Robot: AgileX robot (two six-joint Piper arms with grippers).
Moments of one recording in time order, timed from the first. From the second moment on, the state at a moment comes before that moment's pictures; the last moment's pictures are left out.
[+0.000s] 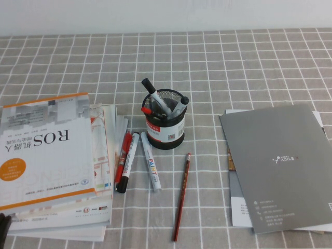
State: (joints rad) right arm 0.01 -0.01 0.03 0.75 0.38 -0.05; left arm -0.29 -0.01 0.02 0.11 0.22 0.21
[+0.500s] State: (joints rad) right arm 0.01 -0.01 0.03 0.75 0.38 -0.05; left arm -0.25 -0.01 0.02 -0.01 0.28 0.18
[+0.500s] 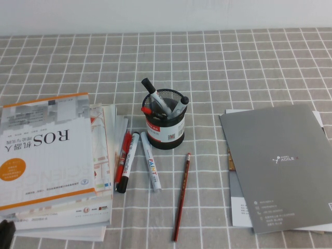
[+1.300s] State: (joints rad) right arm 0.01 -0.01 0.03 0.75 0.38 -0.05; left arm -0.16 -0.01 0.02 -0.01 0.38 0.16
